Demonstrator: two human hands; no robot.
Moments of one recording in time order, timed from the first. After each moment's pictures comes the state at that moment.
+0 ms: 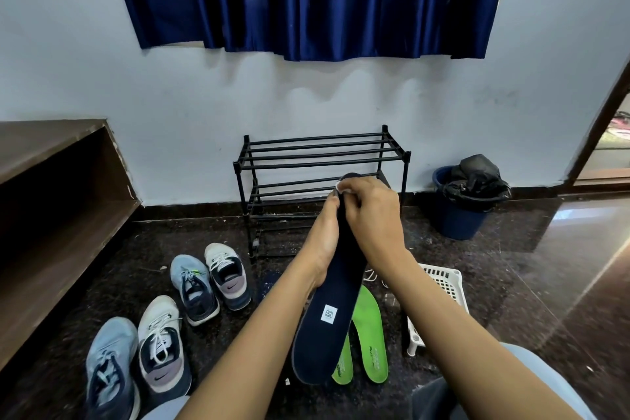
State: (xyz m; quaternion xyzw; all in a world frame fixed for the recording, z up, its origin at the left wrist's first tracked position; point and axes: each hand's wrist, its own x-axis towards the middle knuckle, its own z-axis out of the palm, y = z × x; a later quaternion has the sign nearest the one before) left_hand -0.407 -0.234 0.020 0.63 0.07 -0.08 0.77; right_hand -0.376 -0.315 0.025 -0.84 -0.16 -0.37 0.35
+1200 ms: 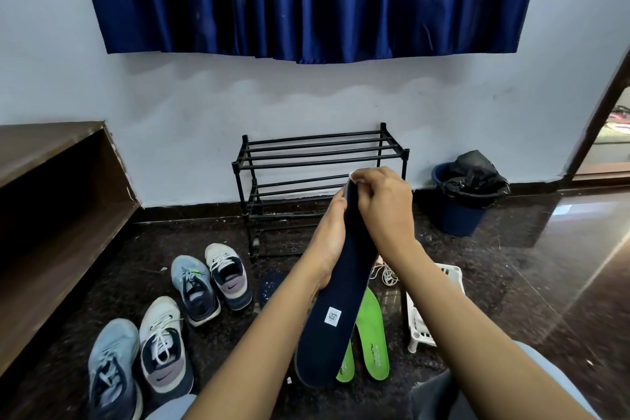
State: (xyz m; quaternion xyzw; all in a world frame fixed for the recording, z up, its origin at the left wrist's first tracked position) left_hand -0.399 -0.242 0.008 0.62 0.00 -0.06 0.78; right_hand -0.362 -0.333 0.027 -0.85 -0.12 -0.39 0.34
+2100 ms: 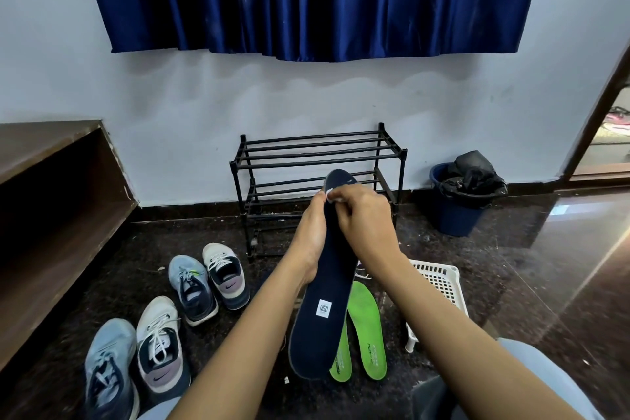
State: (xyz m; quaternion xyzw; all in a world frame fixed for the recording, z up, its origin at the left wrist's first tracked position) left_hand -0.397 -0.226 0.013 0.61 0.08 -0.04 0.78; right_hand -0.376 -0.316 0.013 -0.85 -0.19 -0.35 0.33
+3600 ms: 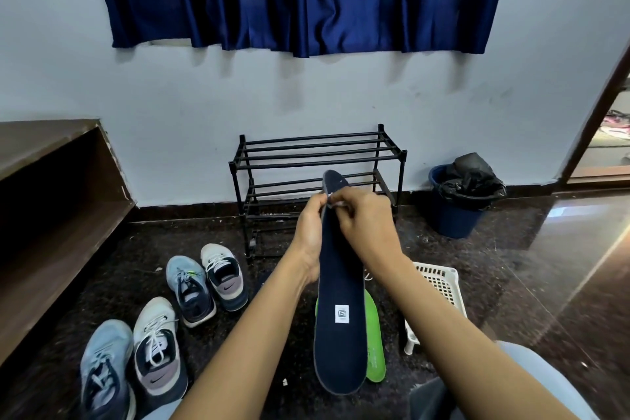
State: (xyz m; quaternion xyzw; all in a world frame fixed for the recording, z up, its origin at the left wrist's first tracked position) left_hand -0.401 -0.224 0.021 0.54 0.07 -0.10 0.83; right_hand -0.382 -0.318 0.017 -0.86 -0.19 -0.30 0.37
